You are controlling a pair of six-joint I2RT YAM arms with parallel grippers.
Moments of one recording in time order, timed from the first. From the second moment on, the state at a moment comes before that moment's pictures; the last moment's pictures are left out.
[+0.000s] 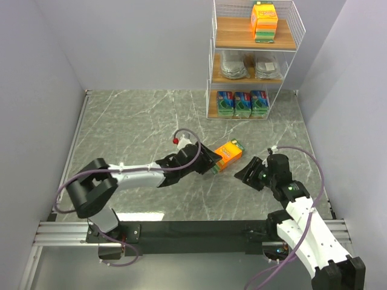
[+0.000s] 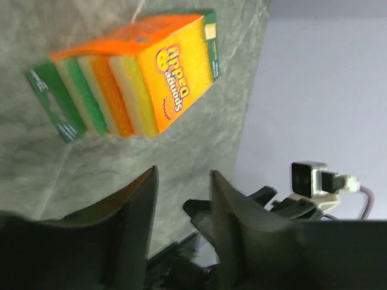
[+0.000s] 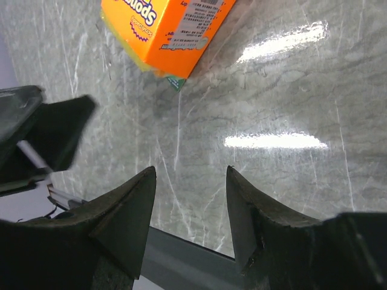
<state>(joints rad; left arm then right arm) -0.98 1.62 0.85 0.30 -0.19 -1.52 0.22 0.66 0.42 -0.51 -0.28 0.80</state>
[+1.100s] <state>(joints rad) -0.76 2.16 1.55 -0.25 0.09 -0.62 0.20 1.38 0.70 -0.24 -0.02 0.83</state>
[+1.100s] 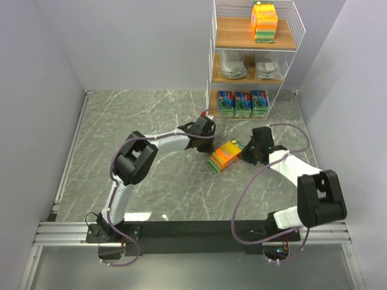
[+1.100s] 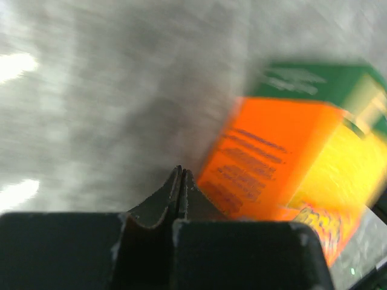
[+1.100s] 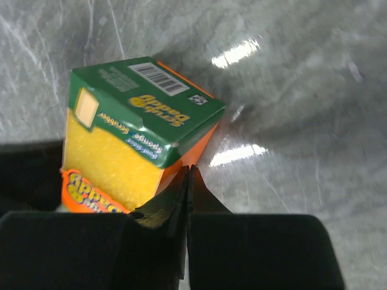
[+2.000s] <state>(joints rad) -0.92 1.99 1.38 -0.17 0.01 -0.70 0.19 1.31 0.76 -0.25 0.09 0.60</state>
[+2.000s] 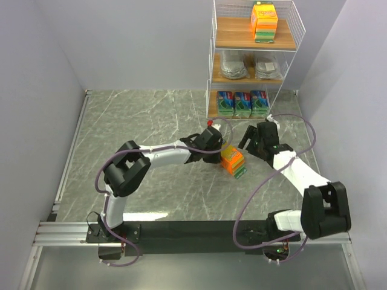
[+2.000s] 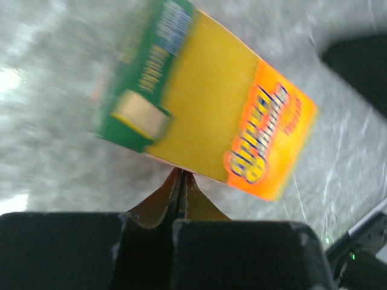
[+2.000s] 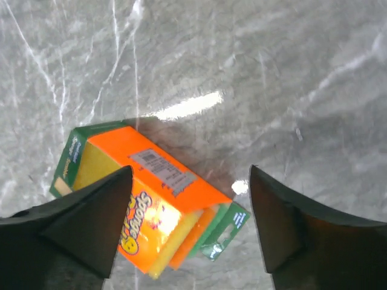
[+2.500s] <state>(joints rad) -0.78 1.99 1.37 -0.14 0.01 -0.70 0.19 1.28 0.55 0.05 -0.13 0.62</state>
